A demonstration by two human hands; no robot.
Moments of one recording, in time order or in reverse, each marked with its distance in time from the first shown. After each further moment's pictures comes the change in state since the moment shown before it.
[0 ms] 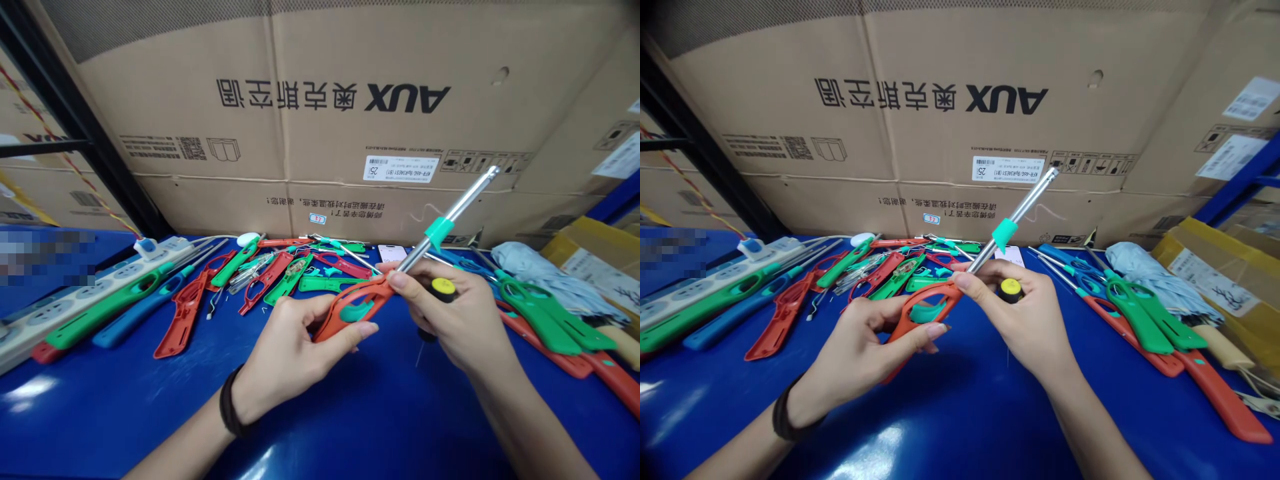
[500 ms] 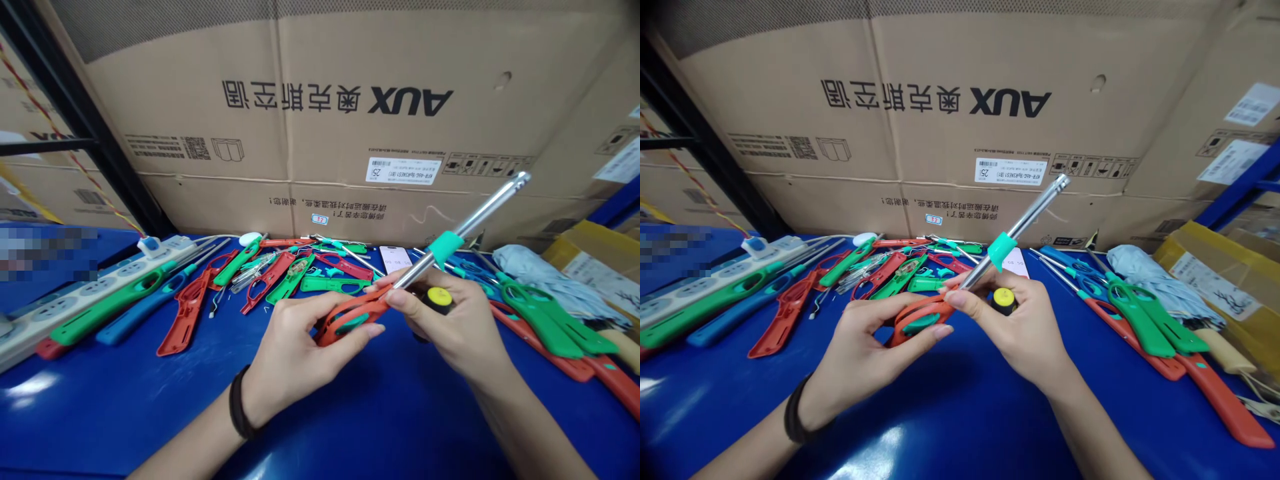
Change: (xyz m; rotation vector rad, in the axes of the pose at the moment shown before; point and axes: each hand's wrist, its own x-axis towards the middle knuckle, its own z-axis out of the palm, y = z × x) left_hand -0.003 -0.001 0.003 0.165 0.153 0.254; right_hand -0.004 0.002 0.002 0.026 -0.094 -0.033
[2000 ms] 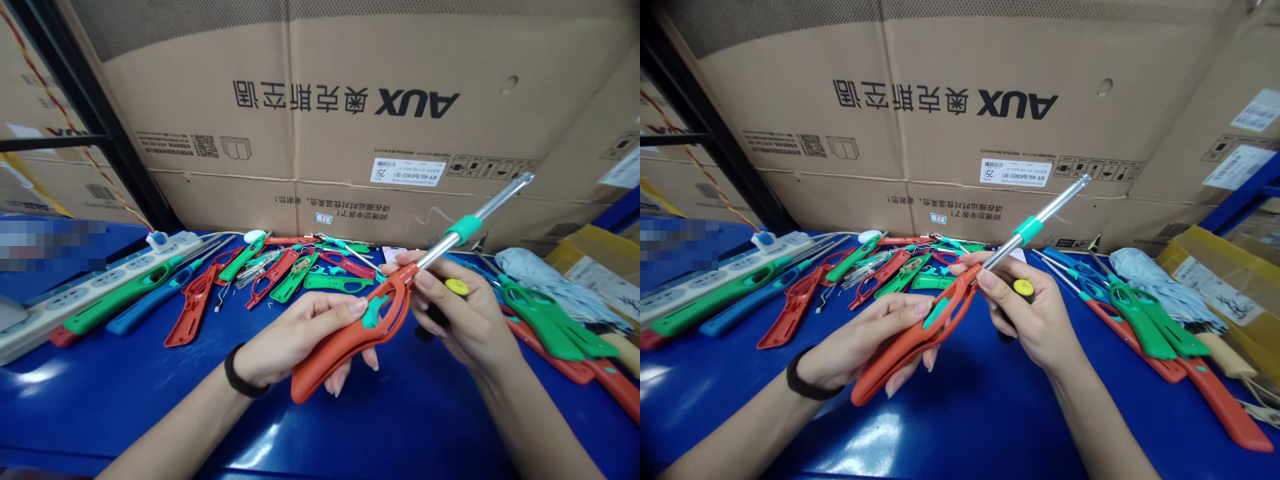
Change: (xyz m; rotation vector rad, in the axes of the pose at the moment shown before) left_hand 0.010 -0.001 -0.013 -1.096 -0.507 -0.573; right_hand 0.001 0.000 0.000 0.364 0.025 0.056
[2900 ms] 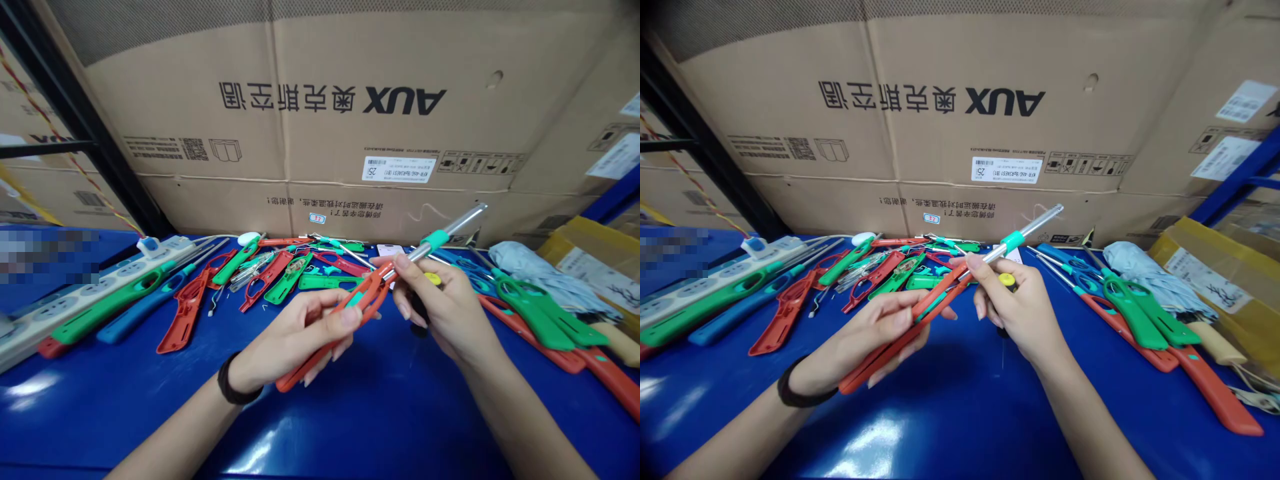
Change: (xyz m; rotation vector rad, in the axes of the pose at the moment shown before) left_hand 0.000 -0.001 -0.001 0.340 0.063 0.092; right_hand 0.006 -0.001 0.002 -0.238 0.048 0.099
